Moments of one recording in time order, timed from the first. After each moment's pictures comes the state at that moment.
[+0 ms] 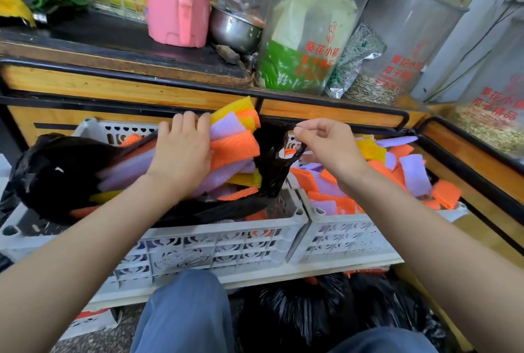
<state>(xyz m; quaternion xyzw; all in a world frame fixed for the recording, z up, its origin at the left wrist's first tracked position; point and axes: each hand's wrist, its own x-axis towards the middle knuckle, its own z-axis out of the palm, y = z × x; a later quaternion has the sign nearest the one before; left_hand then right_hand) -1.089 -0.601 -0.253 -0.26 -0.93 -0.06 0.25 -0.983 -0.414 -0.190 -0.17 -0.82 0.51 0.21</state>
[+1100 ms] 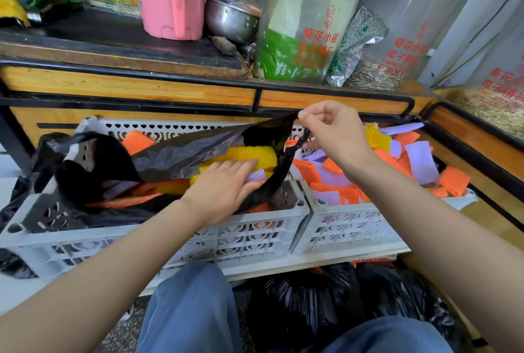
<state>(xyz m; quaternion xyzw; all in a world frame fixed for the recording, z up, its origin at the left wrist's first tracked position) -1.063 -0.569 -0.306 -0.45 -0.88 -0.11 0.12 -0.981 -0.400 -0.191 -0.14 -0.84 0.46 0.26</state>
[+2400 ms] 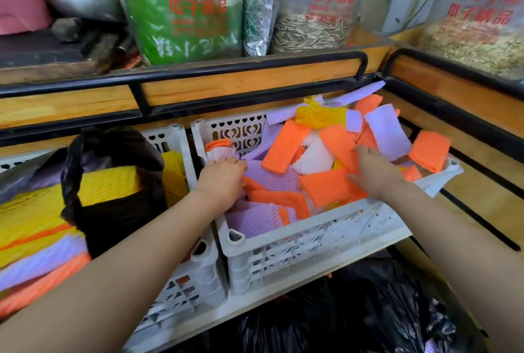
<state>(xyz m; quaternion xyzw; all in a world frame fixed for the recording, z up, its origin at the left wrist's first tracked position) -1.112 -0.328 -0.347 -0.43 -0.90 0.01 0.03 -0.960 -0.083 -0.346 -0.33 -0.94 0.06 0.02</state>
